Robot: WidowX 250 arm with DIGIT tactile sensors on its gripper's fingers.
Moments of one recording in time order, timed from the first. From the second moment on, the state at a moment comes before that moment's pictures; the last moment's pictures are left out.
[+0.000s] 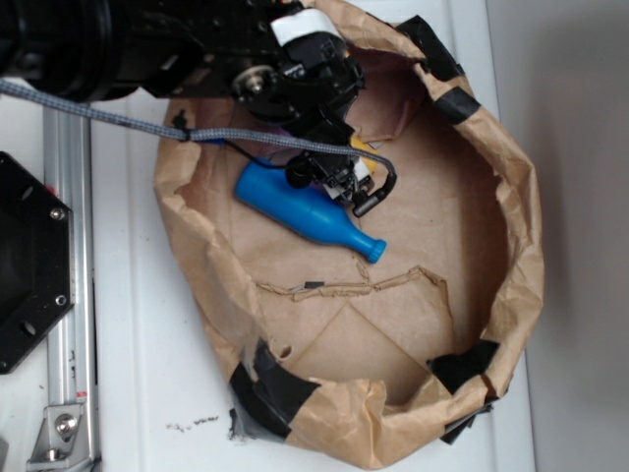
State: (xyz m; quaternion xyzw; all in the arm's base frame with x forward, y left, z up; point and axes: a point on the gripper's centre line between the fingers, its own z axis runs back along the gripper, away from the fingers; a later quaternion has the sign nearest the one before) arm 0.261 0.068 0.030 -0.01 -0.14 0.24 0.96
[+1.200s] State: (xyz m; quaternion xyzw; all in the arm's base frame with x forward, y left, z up) arm 0.306 0.009 0.022 -0.07 -0.15 0.19 0.97
